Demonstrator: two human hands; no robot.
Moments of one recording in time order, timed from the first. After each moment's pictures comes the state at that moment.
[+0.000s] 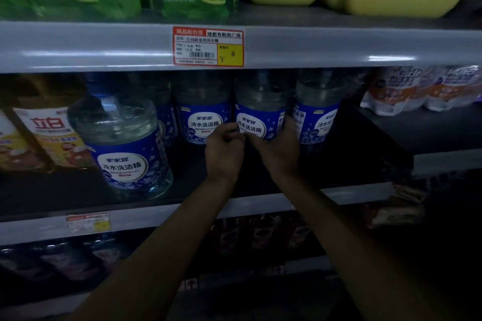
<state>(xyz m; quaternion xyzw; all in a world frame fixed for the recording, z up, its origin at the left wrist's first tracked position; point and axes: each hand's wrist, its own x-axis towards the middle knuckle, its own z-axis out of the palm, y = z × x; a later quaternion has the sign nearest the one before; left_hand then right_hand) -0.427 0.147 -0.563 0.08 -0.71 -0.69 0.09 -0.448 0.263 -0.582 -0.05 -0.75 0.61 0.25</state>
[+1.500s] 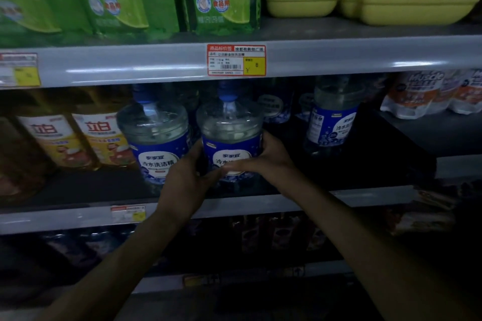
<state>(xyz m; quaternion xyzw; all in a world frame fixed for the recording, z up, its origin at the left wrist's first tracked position) -0.355 0.029 -0.562 -0.08 -0.88 -0.44 0.15 -0.406 0.225 -0.557 0.12 -0.74 0.66 -0.02</state>
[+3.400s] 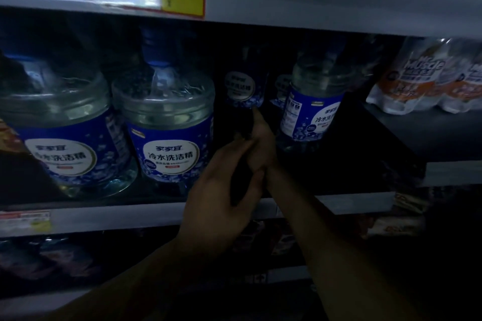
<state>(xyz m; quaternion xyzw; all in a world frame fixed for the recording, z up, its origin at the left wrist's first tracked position) -0.359 0.163 -0.601 -0.18 -0.82 -0.50 0.20 -0.481 0.275 -0.597 -0.10 -0.82 0.56 -0.01</state>
